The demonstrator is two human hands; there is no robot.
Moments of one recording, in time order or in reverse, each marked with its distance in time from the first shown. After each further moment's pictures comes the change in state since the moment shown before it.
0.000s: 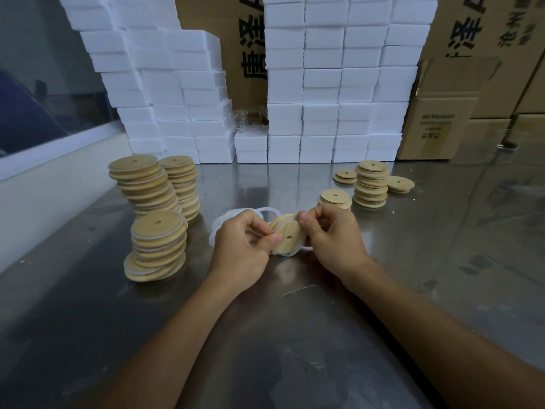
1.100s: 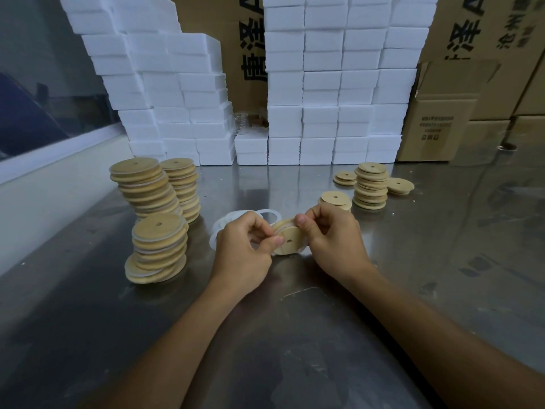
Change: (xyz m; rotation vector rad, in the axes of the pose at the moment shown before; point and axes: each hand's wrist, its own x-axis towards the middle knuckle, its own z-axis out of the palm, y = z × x) left_hand -0.003 0.004 0.002 0.129 0.049 0.114; right_hand -0.005 -0.006 -0.003 -0.113 -0.008 -0.137
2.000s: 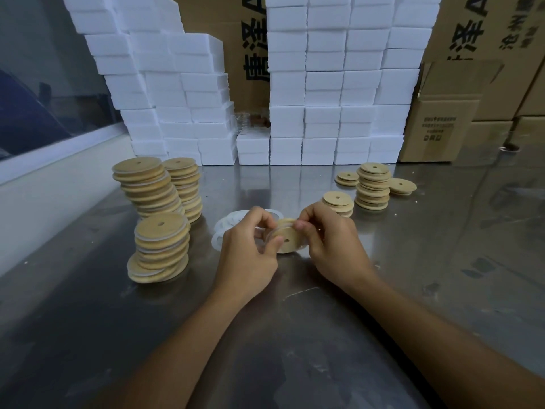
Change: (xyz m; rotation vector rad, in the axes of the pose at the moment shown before) left_hand -0.005 0.000 0.000 0.069 -0.033 0.141; right_hand -0.003 -0.001 -0.003 -0.132 -0.102 -0.186
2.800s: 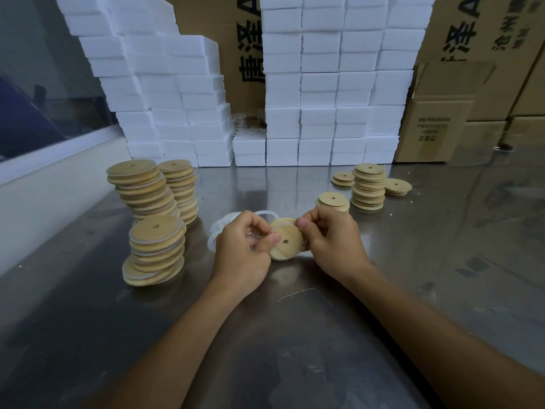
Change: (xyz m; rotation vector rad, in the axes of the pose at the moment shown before) left_hand 0.005 -0.002 0.003 -0.187 0.037 -0.205; right_hand 0.005 0.007 0.002 0.153 0.070 0.242
